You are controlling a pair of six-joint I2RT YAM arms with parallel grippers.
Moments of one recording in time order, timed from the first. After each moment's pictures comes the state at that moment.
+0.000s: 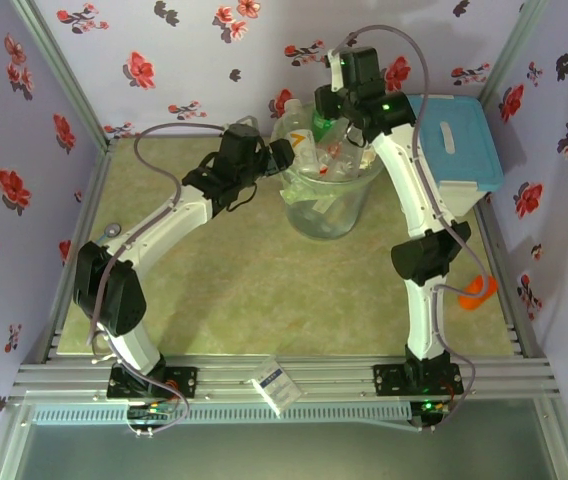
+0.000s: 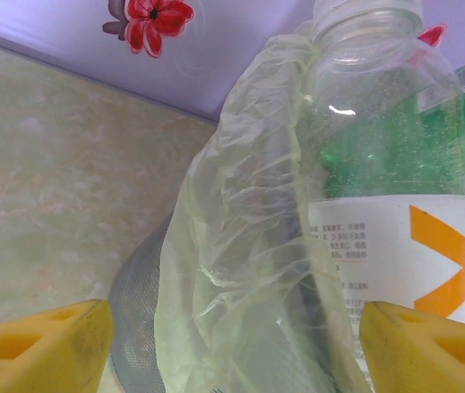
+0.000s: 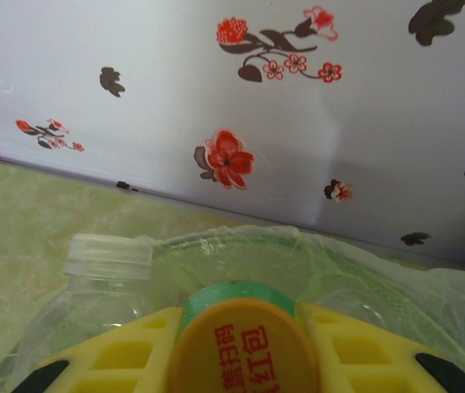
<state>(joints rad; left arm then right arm) -0.63 1.72 1.55 -0.30 -0.10 -0.75 0.41 2.13 2.56 -0.96 0.05 0.07</state>
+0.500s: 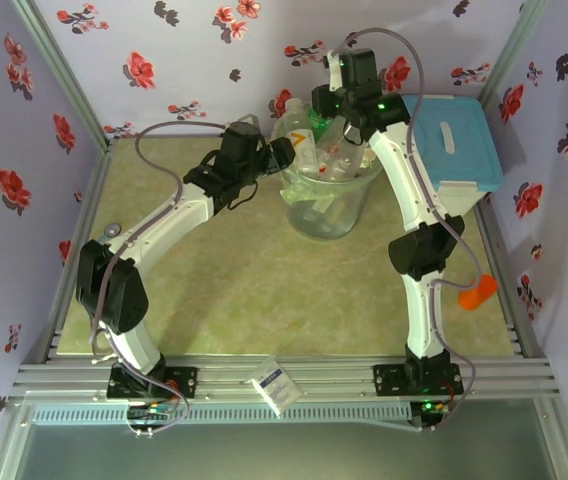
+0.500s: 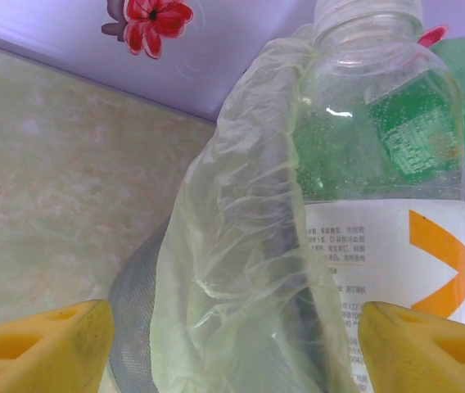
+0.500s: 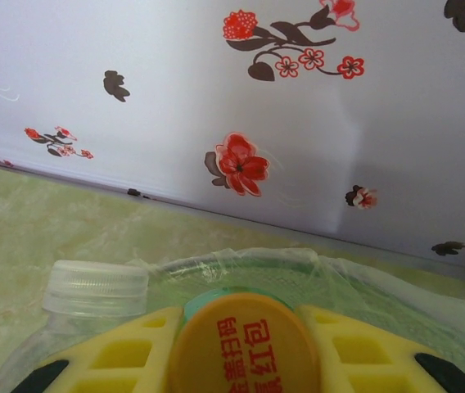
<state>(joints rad) -0.63 1.74 1.58 -0.31 -0.10 -0.75 0.39 2.19 2.57 -0.89 -0.02 0.10</state>
